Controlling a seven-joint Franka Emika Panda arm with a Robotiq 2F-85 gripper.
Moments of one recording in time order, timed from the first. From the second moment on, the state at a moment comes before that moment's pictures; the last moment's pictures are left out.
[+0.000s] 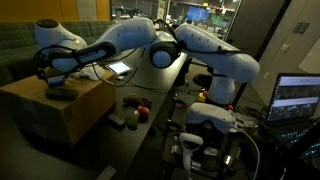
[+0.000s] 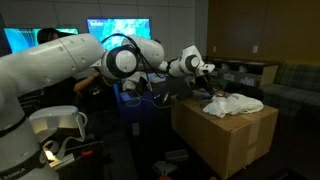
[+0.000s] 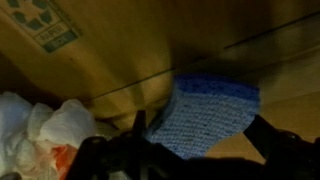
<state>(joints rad) 0.32 1.26 -0.17 -0.66 -0.22 2.26 0.83</state>
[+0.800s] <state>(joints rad) 0.32 1.28 -0.17 -0.60 -0.22 2.22 0.83</state>
